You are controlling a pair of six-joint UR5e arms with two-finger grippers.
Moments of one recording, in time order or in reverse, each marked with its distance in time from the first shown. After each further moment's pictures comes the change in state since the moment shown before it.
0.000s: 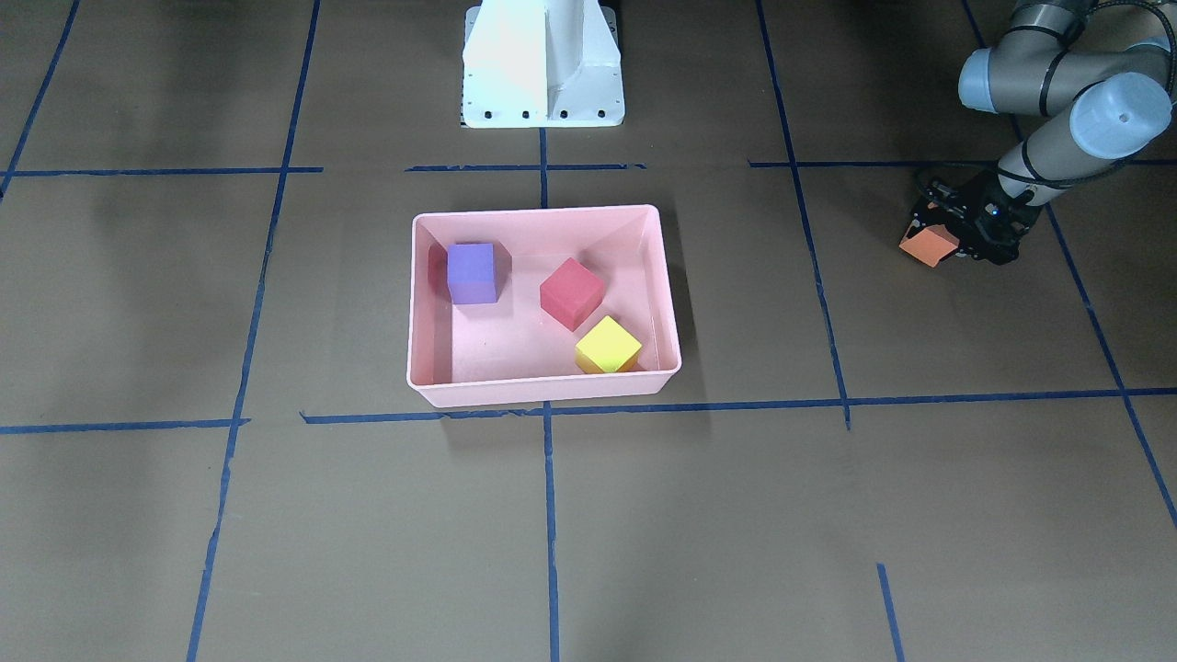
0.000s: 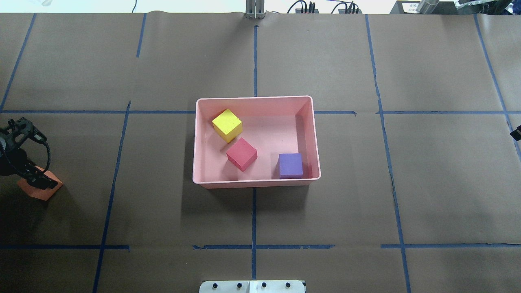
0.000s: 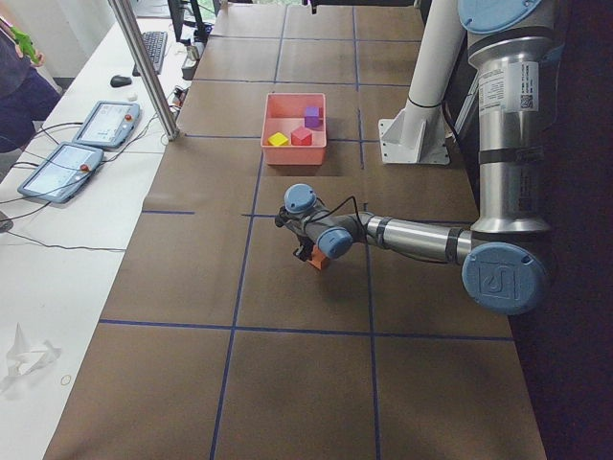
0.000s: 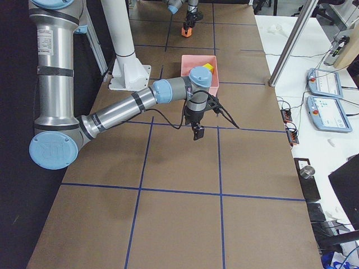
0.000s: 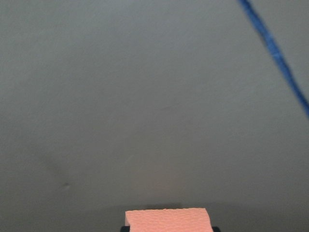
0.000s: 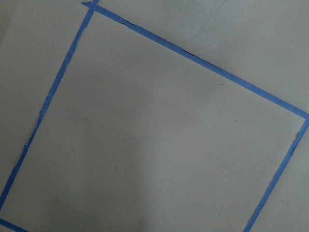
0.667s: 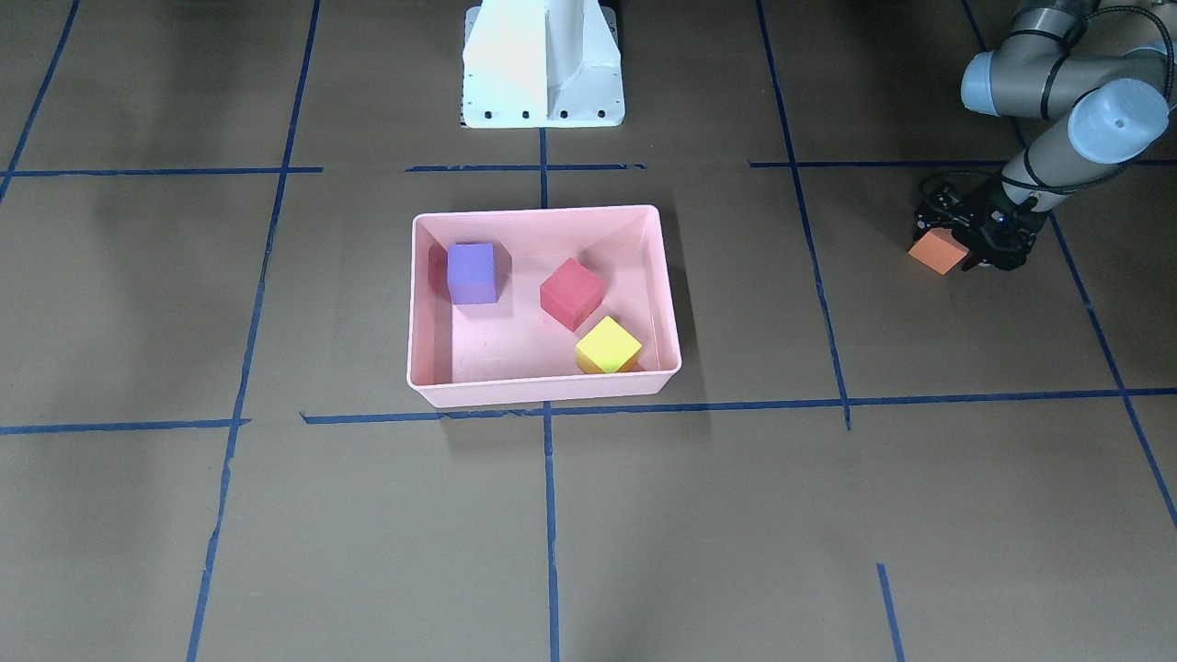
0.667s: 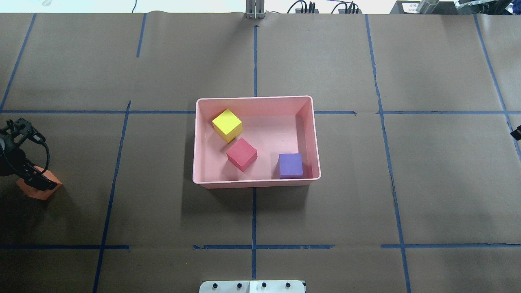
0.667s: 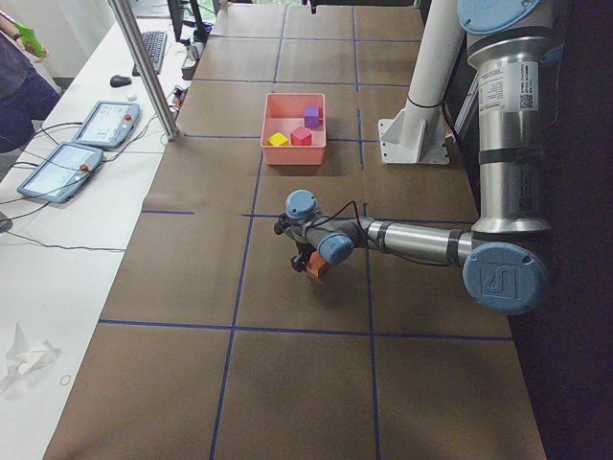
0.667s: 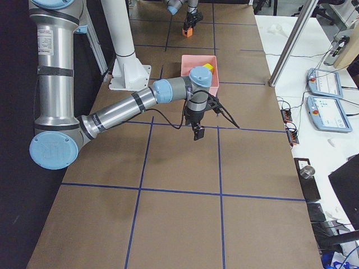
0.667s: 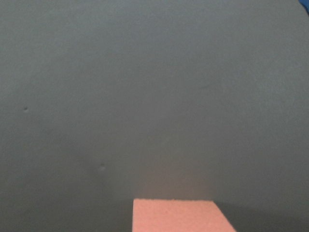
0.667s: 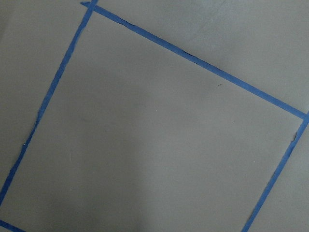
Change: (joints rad) left arm 0.030 0.019 0.053 -0.016 0.077 0.024; right arm 0.000 0.001 0.001 0.000 -0.006 -0.001
